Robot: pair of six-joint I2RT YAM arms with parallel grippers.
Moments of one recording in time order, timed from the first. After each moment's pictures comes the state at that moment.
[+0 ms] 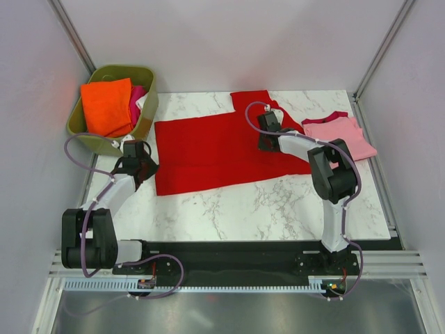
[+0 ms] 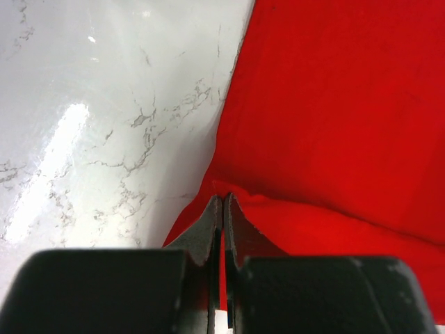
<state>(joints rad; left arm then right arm) -0.01 1.31 0.70 -0.16 -0.11 -0.63 0.40 2.06 1.39 -0.23 0.26 0.52</state>
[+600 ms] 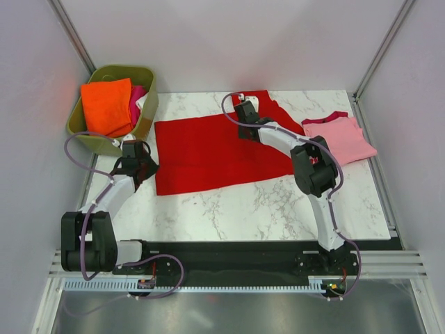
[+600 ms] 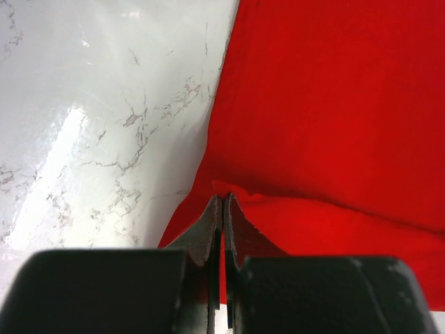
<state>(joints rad) -0.01 1.29 0.70 -0.17 -0.07 -0.60 0.52 2.23 1.74 -0.30 0.33 0.39</state>
